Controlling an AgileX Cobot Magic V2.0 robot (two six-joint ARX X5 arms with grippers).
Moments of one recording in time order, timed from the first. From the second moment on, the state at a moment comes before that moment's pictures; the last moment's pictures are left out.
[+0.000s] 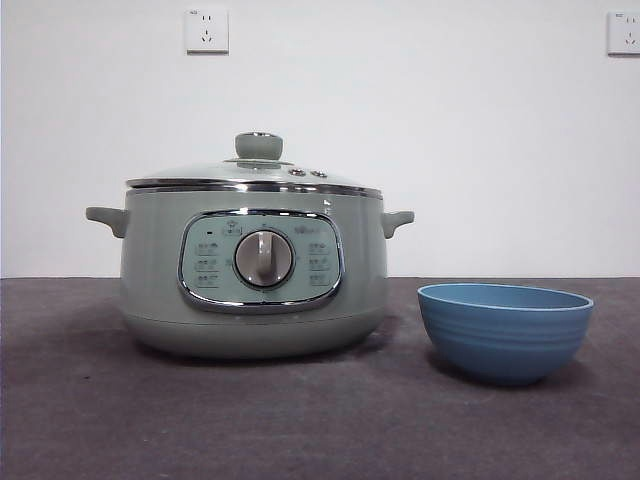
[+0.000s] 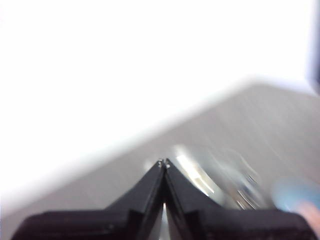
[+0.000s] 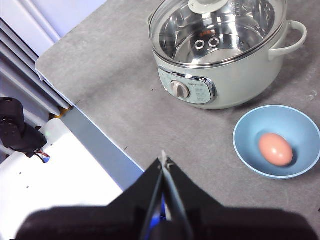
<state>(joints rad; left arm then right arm) -0.26 0.72 1.18 -0.54 0.23 0.21 0.48 0.65 1.04 -1.01 -0.42 0.02</state>
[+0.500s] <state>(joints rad) 0.00 0.28 0.40 -0.01 0.23 0.21 0.48 0.65 1.04 -1.01 -0.42 0.02</state>
